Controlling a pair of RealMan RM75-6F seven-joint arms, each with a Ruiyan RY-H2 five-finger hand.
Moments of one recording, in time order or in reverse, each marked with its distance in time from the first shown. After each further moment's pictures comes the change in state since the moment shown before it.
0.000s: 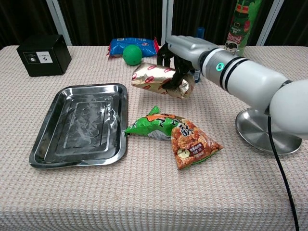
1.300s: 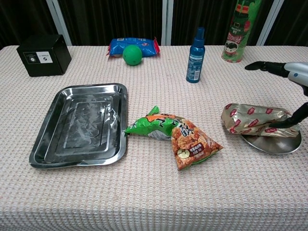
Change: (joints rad) left arm -0.049 0.017 0.012 -0.095 0.064 -0.014 0.093; right arm -0.440 0.447 -0.316 -0.275 -0.422 0.247 0.376
